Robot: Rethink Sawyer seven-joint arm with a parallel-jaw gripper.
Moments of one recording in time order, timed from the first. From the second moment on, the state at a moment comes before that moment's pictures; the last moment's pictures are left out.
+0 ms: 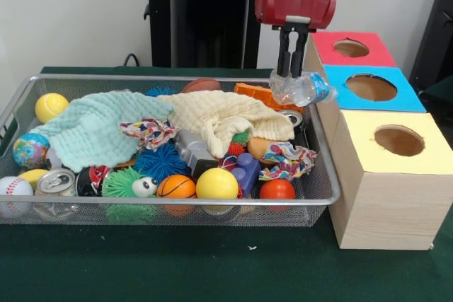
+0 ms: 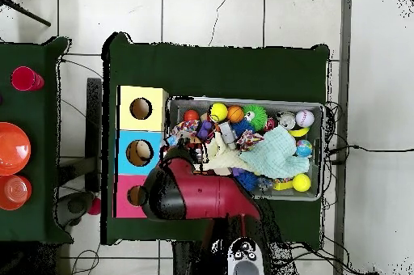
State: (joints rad) arm -0.09 -0.83 -0.05 1.93 -0.12 0.09 1.58
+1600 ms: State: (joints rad) arm -0.17 -0.94 0.04 2.00 0.00 0.22 1.58
